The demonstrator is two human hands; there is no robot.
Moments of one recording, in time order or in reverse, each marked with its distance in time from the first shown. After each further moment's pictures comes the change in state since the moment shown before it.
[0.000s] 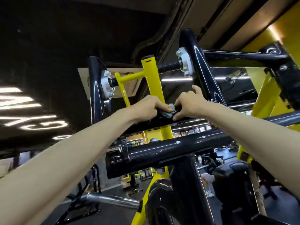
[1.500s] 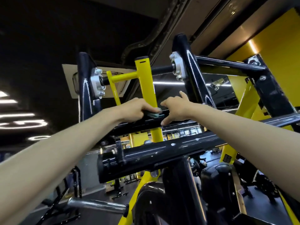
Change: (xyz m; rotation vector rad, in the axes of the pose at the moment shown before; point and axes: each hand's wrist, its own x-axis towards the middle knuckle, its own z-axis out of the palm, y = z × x) left_hand -0.008 -0.011 -0.004 0.001 -0.036 0.019; right_hand 0.006 -0.019 -0.008 0.052 -0.177 0.033
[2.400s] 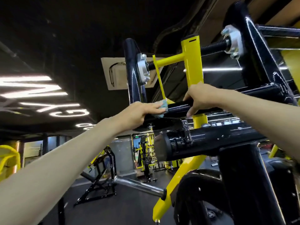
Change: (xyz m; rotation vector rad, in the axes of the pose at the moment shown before) left_hand -0.110 -0.120 0.017 0.009 0.193 0.136; right_hand 0.024 -0.082 0.011 0.128 -0.038 -0.105
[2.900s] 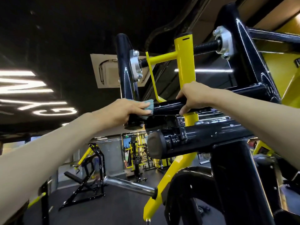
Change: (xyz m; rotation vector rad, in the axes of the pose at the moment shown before) left_hand -0.009 -0.014 -0.013 0.191 -0.034 0.103; right_hand 0.000 0.003 0.005 0.011 0.031 0.017
